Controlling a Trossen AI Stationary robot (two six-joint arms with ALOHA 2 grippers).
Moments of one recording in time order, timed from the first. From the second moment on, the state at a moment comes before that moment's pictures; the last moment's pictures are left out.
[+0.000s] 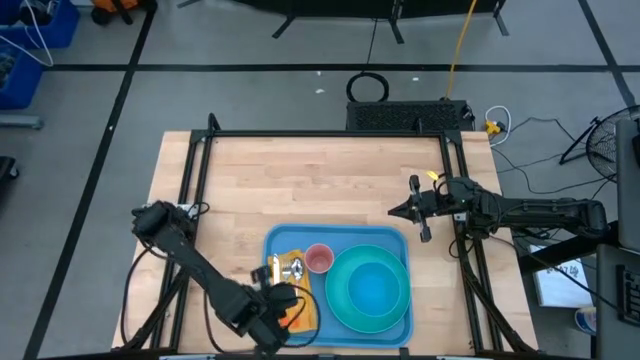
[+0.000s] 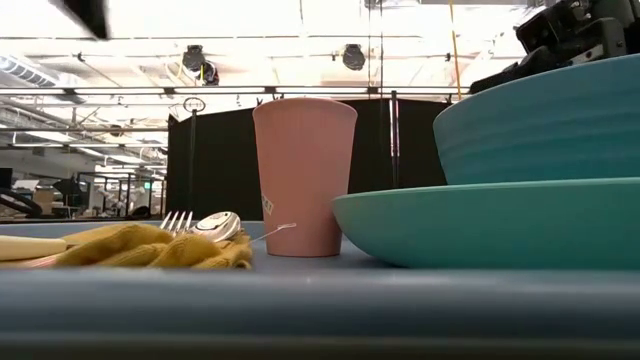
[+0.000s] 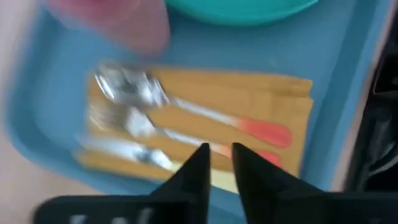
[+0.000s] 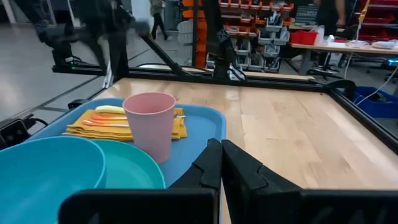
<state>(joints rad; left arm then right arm) -0.72 1.95 1.67 -1.11 -0.36 -1.02 -0.20 0.52 0.14 0.28 -0.32 -0.06</state>
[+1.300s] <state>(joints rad) -0.04 0.75 0.42 0.17 0.03 0.17 -0.21 0.52 0.14 0.44 -0.36 0.00</state>
